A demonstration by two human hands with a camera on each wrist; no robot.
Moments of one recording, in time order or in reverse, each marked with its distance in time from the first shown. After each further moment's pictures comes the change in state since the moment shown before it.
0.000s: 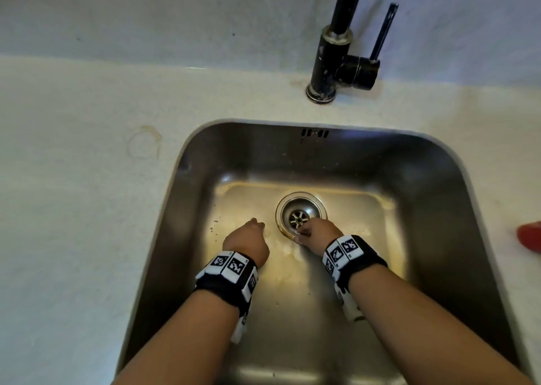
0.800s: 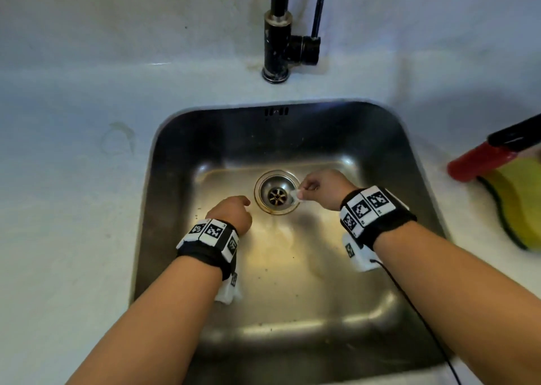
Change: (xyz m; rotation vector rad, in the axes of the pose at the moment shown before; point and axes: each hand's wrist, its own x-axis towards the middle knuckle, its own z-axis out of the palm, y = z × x) left_hand -0.024 0.009 -0.028 -0.040 0.032 0.022; right_hand -0.079 0.009 -0.067 0.262 0.200 -0.095
